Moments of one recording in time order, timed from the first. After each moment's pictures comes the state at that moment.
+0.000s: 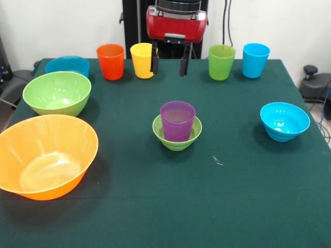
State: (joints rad) arm -0.33 -0.83 0.12 1.80 -0.27 0.42 1.78
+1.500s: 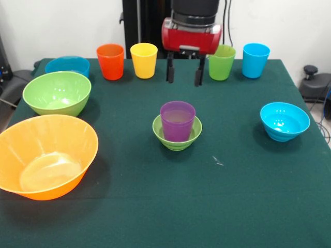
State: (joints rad) arm -0.26 -0.75 0.06 1.77 -0.15 0.42 1.86
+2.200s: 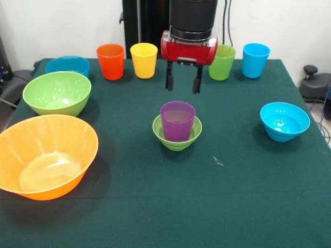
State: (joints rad) arm -0.26 -0.71 0.06 1.77 -0.15 0.41 1.86
